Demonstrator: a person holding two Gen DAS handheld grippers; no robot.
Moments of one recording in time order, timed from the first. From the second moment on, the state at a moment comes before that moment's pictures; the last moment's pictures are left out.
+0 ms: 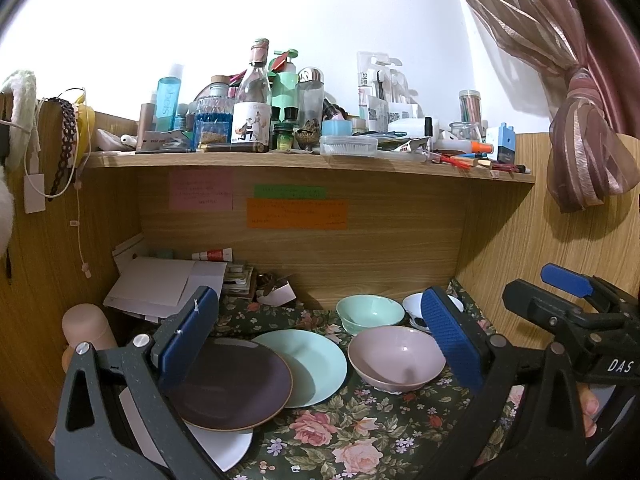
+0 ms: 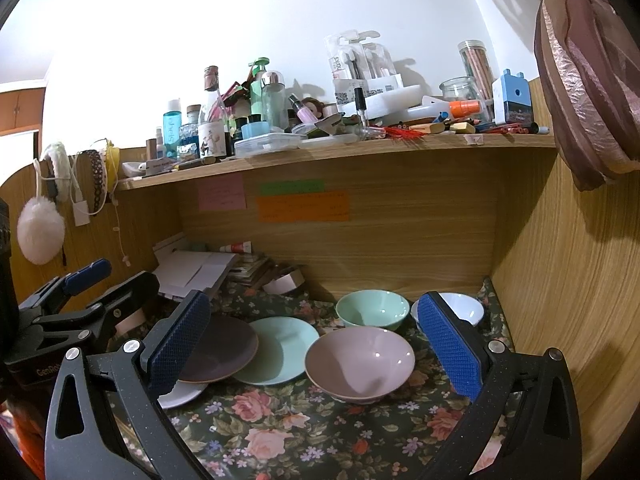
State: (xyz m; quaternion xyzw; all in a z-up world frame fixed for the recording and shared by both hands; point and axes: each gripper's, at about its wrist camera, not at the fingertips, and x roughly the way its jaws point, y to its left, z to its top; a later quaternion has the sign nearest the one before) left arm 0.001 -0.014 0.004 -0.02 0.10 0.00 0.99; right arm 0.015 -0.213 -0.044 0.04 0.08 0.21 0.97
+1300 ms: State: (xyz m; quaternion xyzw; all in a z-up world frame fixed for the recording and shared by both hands) left arm 0.036 0.062 -0.068 -0.04 0.22 0.07 0.97; right arm 0.079 -0.125 -0.096 0.00 0.21 0.28 0.94
